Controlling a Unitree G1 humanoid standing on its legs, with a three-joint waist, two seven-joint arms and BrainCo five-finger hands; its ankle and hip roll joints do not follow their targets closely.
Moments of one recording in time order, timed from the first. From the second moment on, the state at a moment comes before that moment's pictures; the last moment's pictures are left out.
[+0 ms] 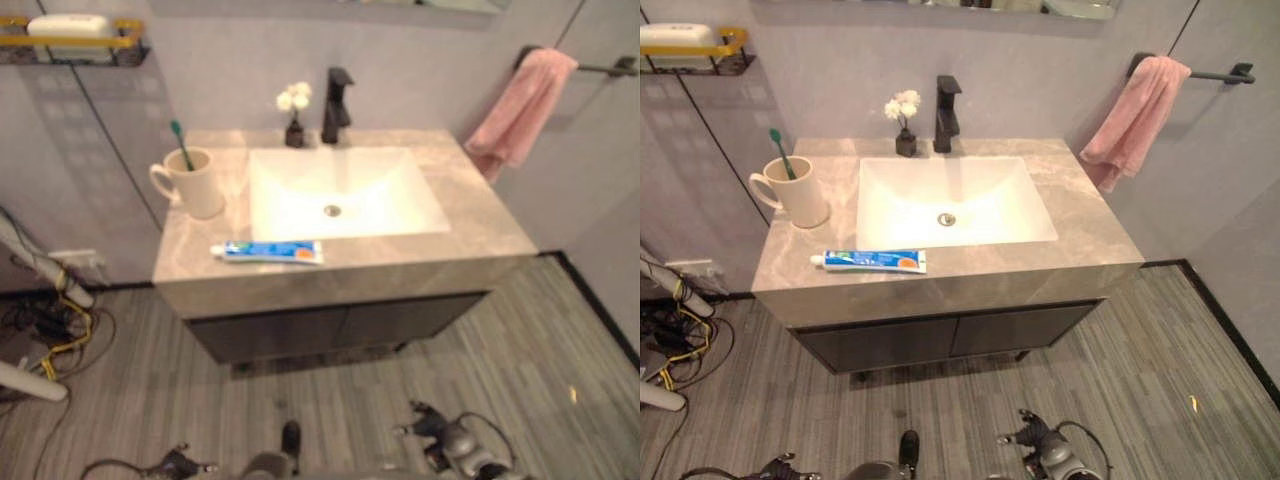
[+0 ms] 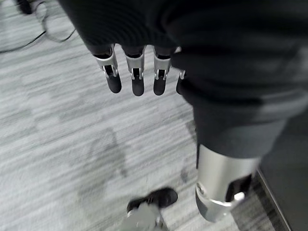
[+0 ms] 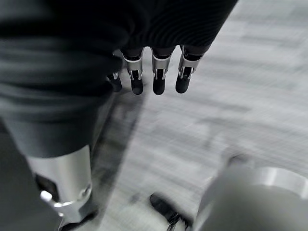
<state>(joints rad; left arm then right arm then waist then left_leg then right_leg) -0.02 0.36 -0.23 1.33 0.00 -0.08 0.08 -0.14 -0.23 0.41 1.15 -0.05 -0.08 -0.02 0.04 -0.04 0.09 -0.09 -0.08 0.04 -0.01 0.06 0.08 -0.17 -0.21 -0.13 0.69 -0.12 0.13</state>
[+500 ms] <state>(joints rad) 0.15 0.48 -0.33 0.94 0.07 -0.14 0.05 -0.14 -0.32 0.41 1.08 -0.12 -0.09 -0.02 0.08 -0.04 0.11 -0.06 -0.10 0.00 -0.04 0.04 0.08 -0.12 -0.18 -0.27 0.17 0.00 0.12</state>
